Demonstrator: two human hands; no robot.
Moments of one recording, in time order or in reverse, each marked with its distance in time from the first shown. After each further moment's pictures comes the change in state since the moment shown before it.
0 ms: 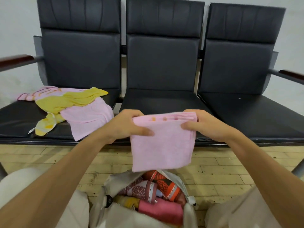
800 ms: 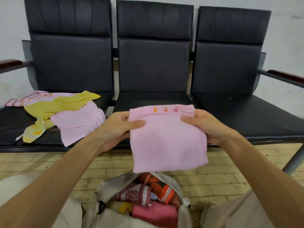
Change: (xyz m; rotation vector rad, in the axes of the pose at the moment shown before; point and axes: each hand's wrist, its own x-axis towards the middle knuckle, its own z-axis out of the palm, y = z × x) left_hand 0.002 0.008 0.015 -0.578 -0.052 -0.055; right_hand -0.012 0.009 -0.012 0.580 0.127 0.183
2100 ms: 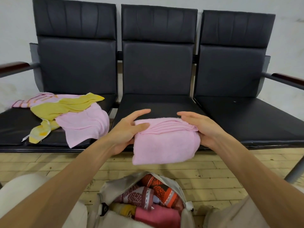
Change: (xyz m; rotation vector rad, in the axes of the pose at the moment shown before) left_hand 0.006 -0.008 0.005 0.060 0.080 -0.061; right_hand 0.022 0.014 0.009 0.098 0.190 0.087
